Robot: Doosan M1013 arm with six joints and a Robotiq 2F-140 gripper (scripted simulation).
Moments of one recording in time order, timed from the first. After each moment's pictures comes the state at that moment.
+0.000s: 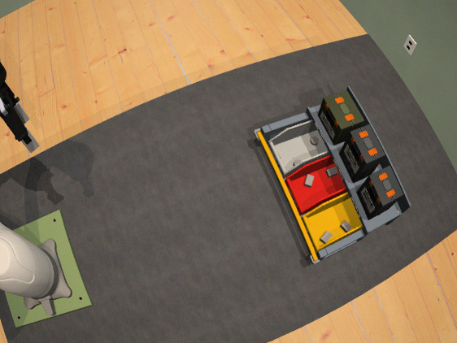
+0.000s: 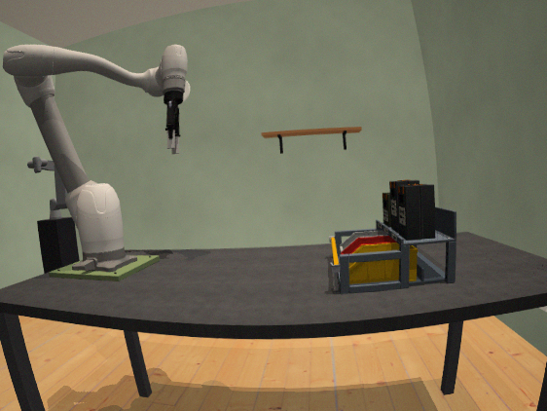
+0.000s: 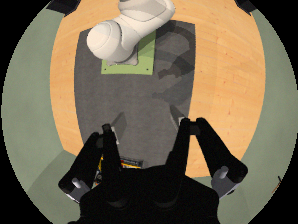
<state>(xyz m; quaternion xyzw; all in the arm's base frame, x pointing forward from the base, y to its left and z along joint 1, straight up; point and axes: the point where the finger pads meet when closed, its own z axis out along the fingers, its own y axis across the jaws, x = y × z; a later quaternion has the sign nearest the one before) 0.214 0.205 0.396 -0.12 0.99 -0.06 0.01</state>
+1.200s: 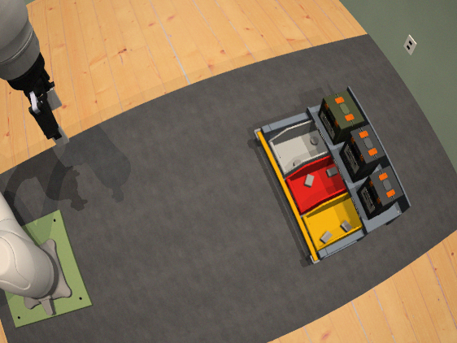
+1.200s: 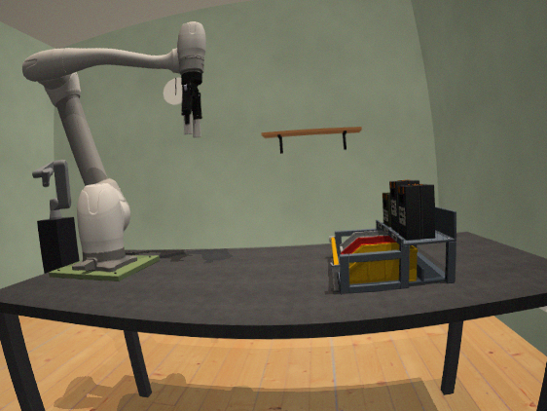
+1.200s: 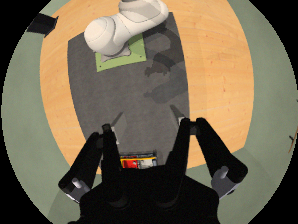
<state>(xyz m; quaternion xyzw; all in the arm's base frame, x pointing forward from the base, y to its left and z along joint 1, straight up) 0.308 0.161 0.435 -0.01 1.00 0.00 0.00</state>
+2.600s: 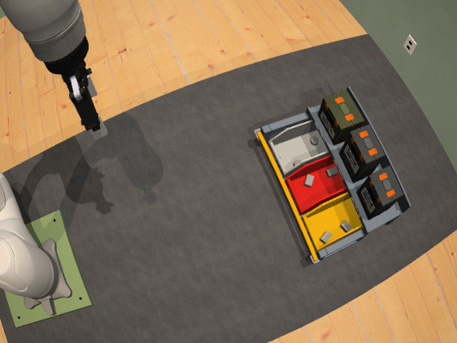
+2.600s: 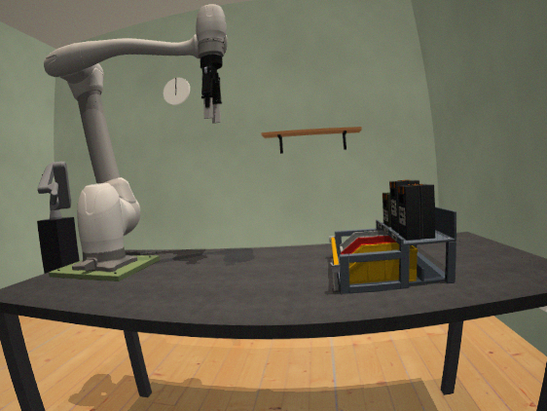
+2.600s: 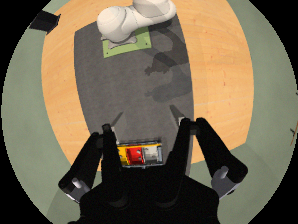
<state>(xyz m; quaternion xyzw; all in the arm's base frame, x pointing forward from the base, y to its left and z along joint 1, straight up) 0.394 0.118 0.471 0.00 1.00 0.00 0.00</state>
